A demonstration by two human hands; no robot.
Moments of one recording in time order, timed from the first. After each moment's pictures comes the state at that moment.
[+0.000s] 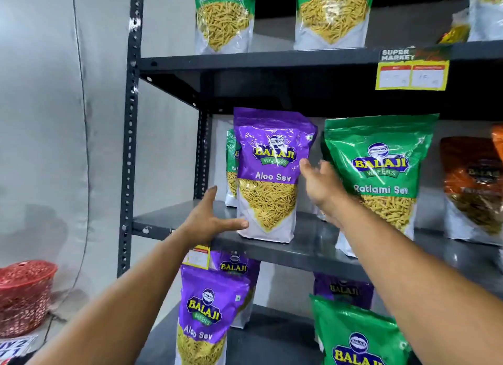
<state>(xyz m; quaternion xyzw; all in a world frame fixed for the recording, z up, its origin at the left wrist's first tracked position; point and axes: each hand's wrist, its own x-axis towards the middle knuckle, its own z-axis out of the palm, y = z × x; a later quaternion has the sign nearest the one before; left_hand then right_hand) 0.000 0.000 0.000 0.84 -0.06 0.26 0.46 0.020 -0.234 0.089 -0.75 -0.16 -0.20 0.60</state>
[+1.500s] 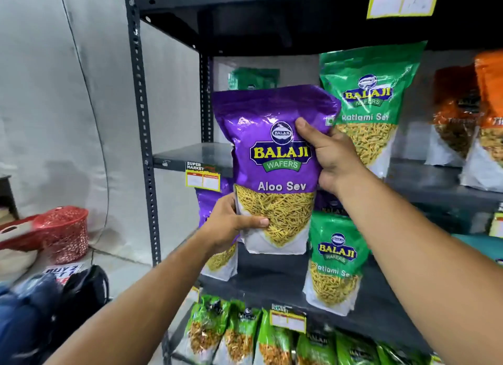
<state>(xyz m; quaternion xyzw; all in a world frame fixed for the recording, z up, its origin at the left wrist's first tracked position) -0.072 -0.053 -0.047 0.66 -0.20 0.12 0.72 -0.045 -0.233 0.076 -0.50 -0.26 -0.04 0.82</state>
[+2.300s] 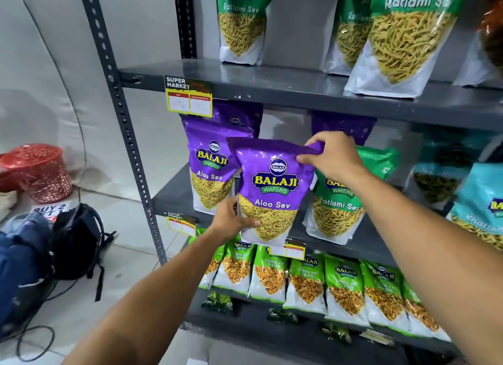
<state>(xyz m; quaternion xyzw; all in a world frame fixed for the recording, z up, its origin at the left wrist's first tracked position) -0.056 -0.042 -0.260 0.79 0.06 0.04 0.60 -0.021 -0.262 -0.099 -0.92 -0.13 -0.19 0.32</state>
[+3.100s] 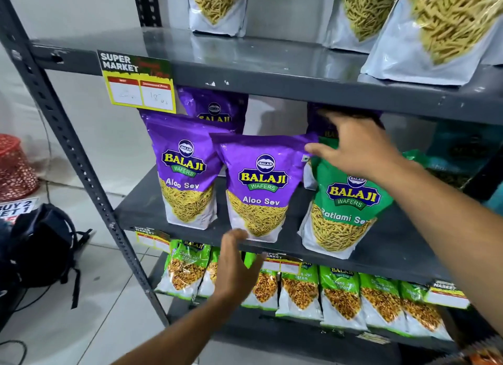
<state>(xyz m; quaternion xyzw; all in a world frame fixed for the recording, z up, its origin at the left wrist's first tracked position) -0.045 -0.092 -0.329 0.84 0.05 0.19 0.50 0.061 -0.277 -0.090 -0.97 -0.16 -0.18 0.06</state>
